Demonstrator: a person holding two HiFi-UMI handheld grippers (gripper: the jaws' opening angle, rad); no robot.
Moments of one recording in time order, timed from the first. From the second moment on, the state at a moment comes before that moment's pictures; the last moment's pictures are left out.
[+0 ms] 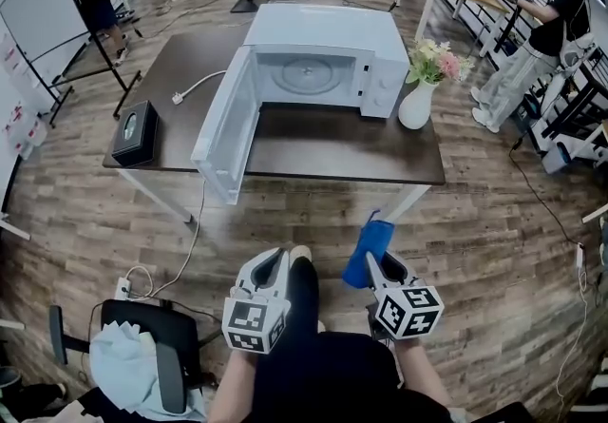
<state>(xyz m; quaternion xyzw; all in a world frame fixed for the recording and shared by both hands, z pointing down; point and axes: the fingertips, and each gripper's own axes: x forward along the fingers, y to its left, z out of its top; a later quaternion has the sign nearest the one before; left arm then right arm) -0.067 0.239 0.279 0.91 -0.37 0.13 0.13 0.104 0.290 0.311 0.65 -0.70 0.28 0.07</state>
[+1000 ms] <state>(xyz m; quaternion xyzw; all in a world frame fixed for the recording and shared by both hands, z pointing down) 0.033 -0.042 0.284 0.92 -0.34 0.11 0.16 0.158 -0.019 0.312 0.64 -0.71 0.27 0.10</state>
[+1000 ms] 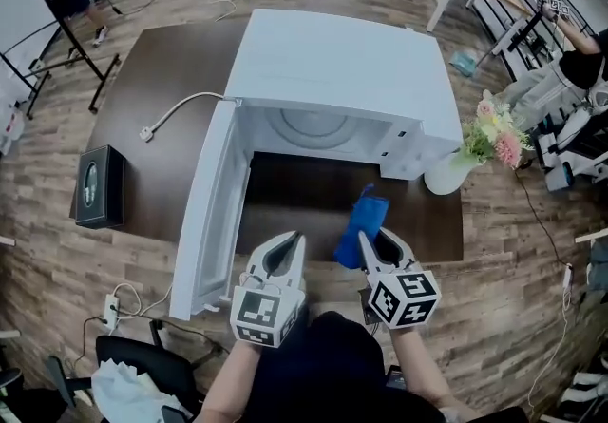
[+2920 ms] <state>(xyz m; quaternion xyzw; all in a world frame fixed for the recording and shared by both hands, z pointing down) 0.026 -0.133 0.337 0.87 -0.47 0.04 0.15 0.096 -0.341 0.329 0.50 -0.75 -0.20 0.38</state>
